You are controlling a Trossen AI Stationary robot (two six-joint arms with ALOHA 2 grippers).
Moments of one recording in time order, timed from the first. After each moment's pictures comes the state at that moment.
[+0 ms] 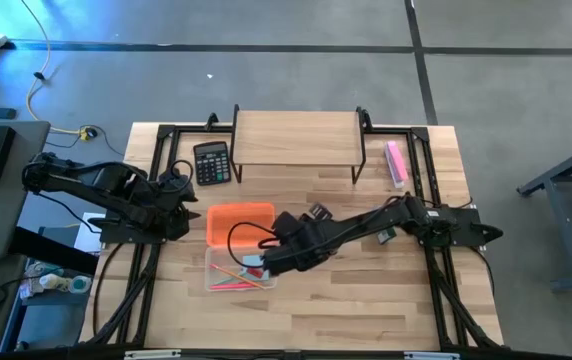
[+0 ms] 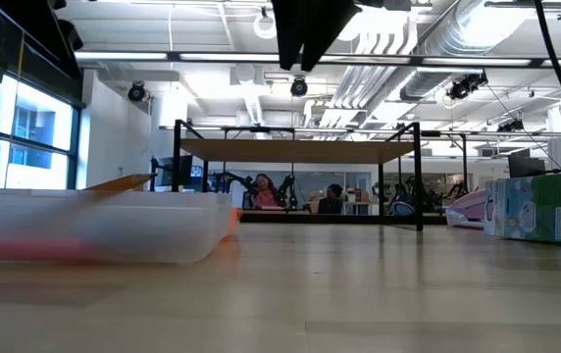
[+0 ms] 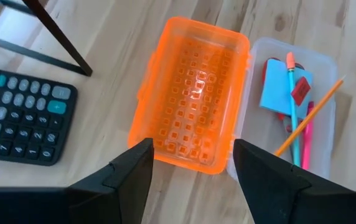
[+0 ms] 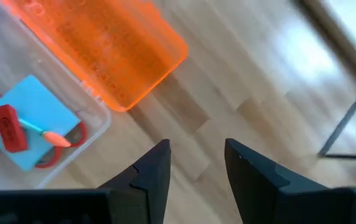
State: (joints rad) left arm -0.12 0.77 0.91 -1.15 -0.25 -0.51; right arm 0.34 2.27 2.36 -1.57 0.56 0.99
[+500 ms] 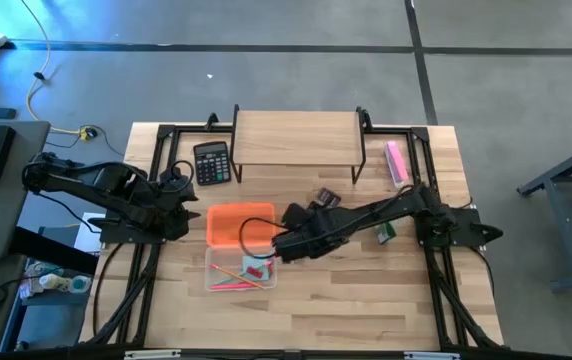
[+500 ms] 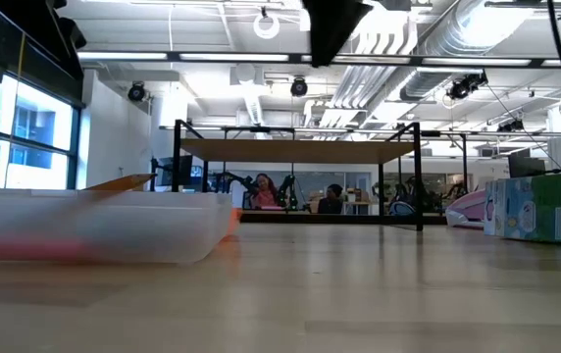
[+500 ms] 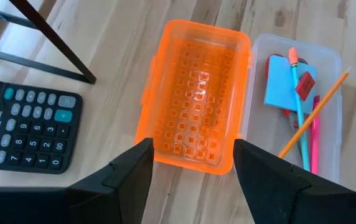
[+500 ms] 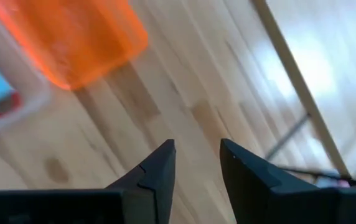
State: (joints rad) left arm -0.12 0.77 0.91 -1.15 -0.26 -0.45; right arm 0.31 2.14 2.19 -1.57 0.61 0.77
